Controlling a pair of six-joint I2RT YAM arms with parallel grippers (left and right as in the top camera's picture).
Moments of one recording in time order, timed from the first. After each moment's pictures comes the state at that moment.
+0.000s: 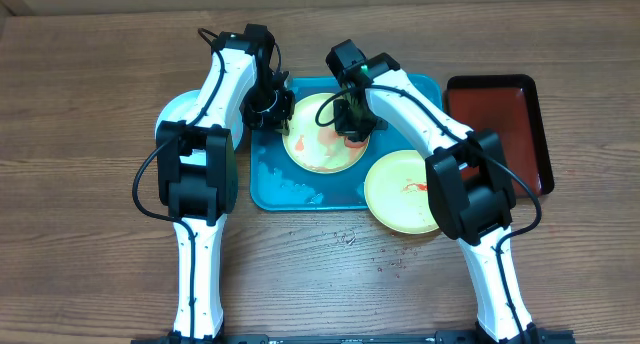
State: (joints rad) left arm -0.17 2.47 2.10 -1.28 0.30 -0.10; right arm 0.49 2.38 1.99 -1.07 -0.02 0.44
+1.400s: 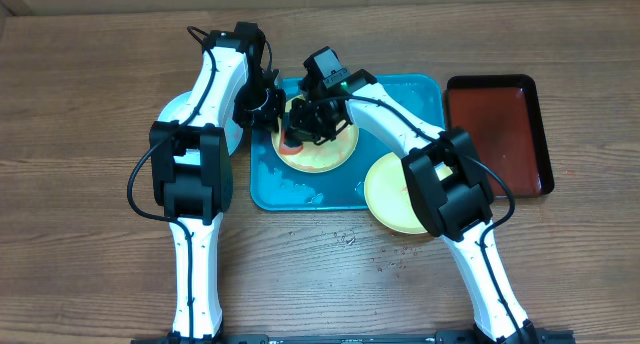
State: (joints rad) left arm -0.14 2.47 2.11 -1.28 0.25 -0.10; right arm 0.55 2.48 1.99 -0.67 -0.57 0.66
